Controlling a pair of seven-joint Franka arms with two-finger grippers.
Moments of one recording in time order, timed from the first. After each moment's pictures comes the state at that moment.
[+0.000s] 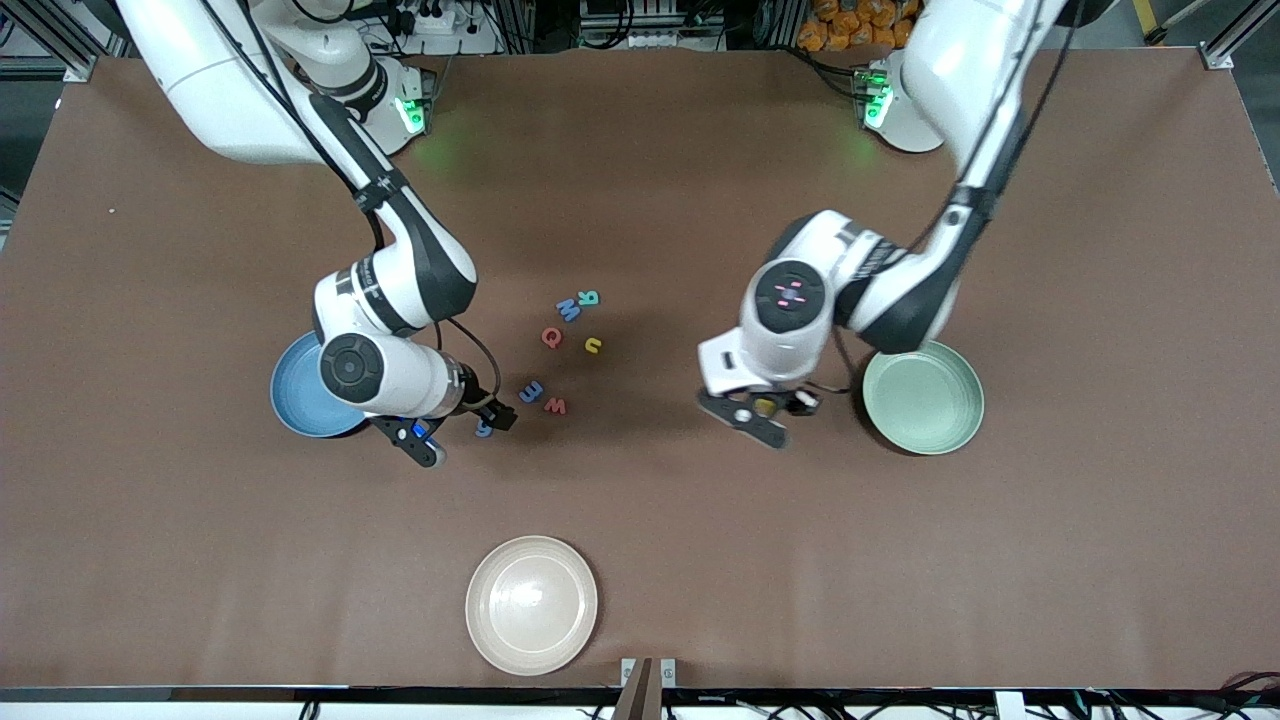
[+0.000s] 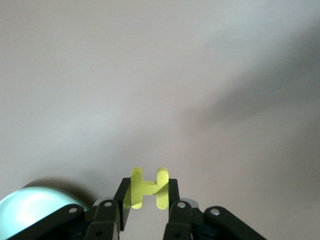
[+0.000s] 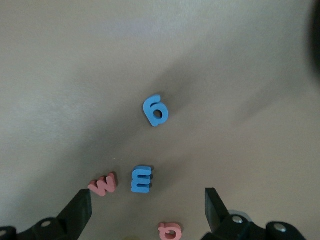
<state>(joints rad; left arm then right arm) -0.36 0.58 -0.19 -1.50 0.21 1.99 -0.08 0.16 0.62 0.28 -1.65 0.05 2.11 1.06</state>
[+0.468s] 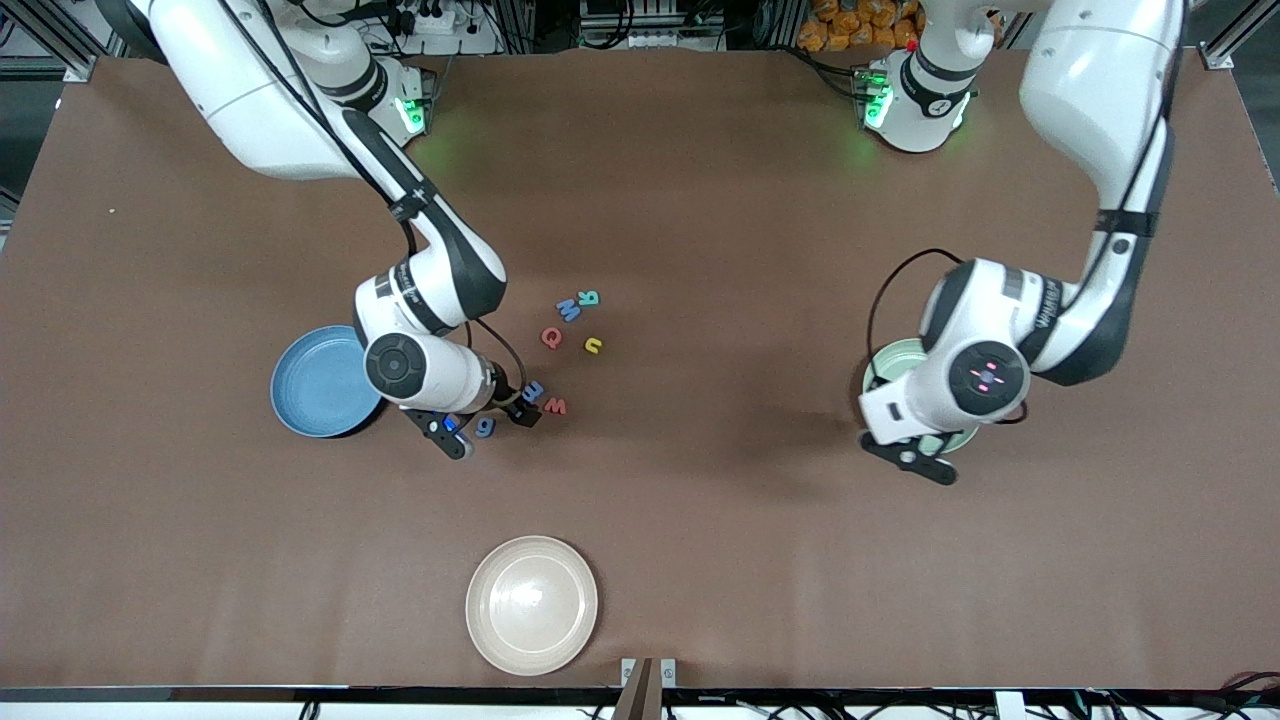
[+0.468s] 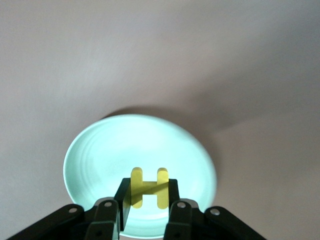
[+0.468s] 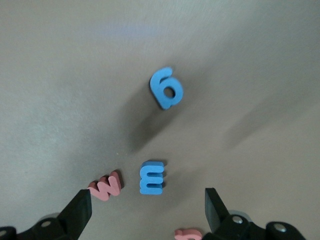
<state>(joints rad) -0.06 0.57 -0.19 -1.66 0.20 1.98 0.08 0.20 0.67 0.28 -1.71 0.05 2.26 1.14</state>
